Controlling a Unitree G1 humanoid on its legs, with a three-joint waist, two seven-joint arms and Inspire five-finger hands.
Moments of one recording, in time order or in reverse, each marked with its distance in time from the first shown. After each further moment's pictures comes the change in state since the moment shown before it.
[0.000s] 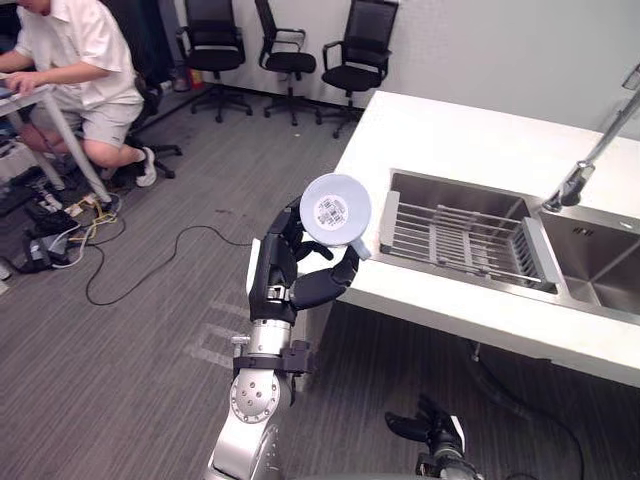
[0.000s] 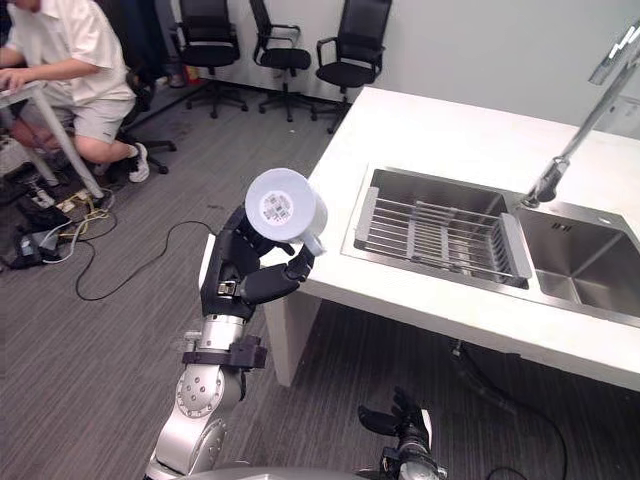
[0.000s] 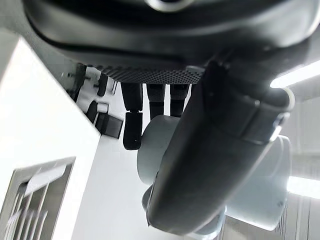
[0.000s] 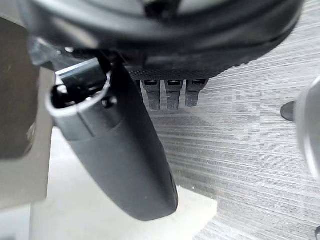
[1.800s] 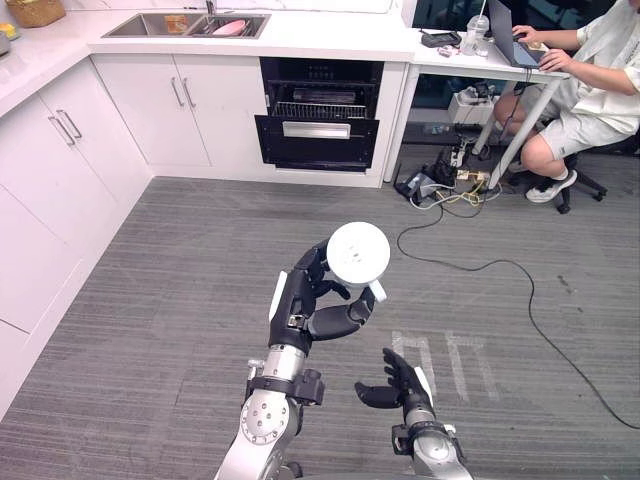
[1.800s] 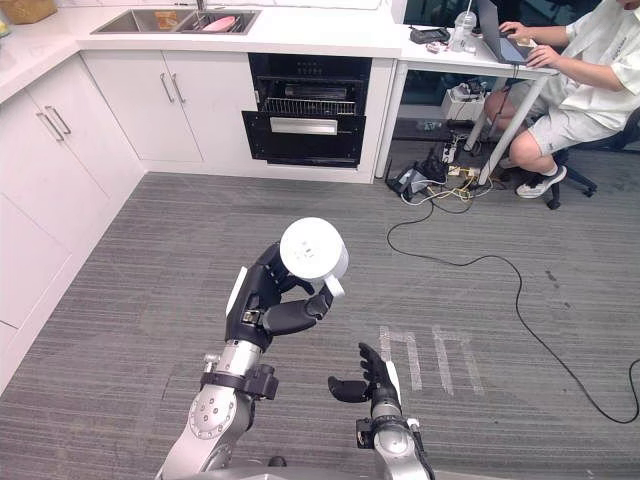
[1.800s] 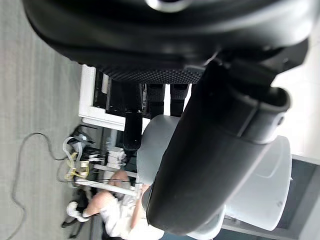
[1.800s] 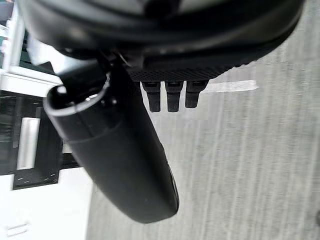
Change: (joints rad) left arm 0.069 0.069 -0.109 0.168 -0.039 -0.005 -0.042; right arm -0.135 -0.020 0.166 -0.009 -0.118 -0.004 -0.039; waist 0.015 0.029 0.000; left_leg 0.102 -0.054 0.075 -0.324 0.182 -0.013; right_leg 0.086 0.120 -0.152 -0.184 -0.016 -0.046
